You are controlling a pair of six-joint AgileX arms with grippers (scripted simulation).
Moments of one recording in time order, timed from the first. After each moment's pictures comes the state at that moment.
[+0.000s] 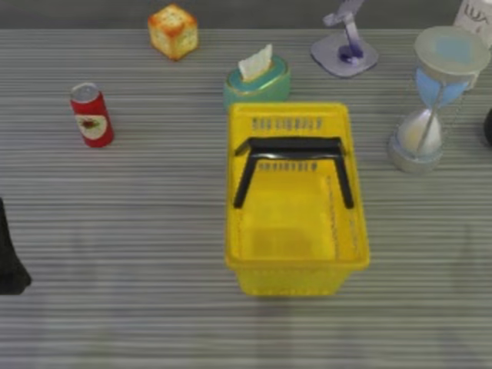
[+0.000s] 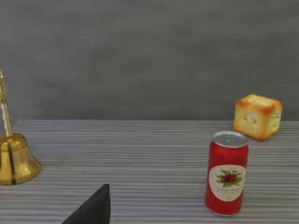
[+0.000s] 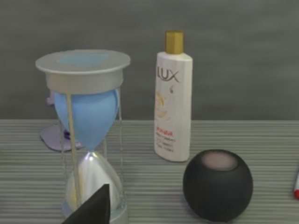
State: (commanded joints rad) left arm 0.00 0.00 0.00 0.00 0.00 0.00; right arm 0.00 0.00 0.00 0.00 0.00 0.00
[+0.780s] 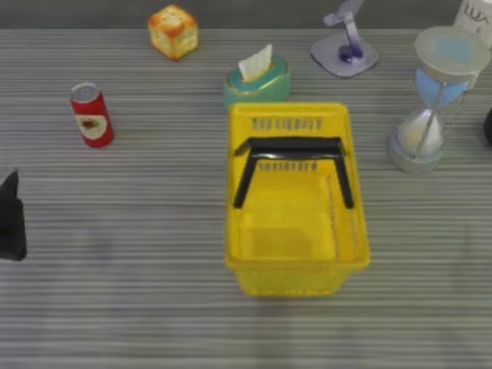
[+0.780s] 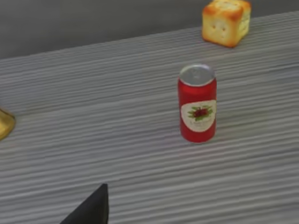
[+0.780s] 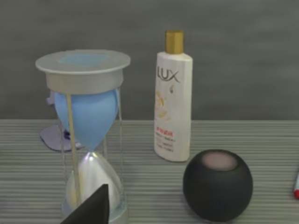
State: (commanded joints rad) left arm -0.04 0.49 0.45 -0.32 0.06 0.15; right arm 0.00 0.00 0.00 0.00 0.00 0.00
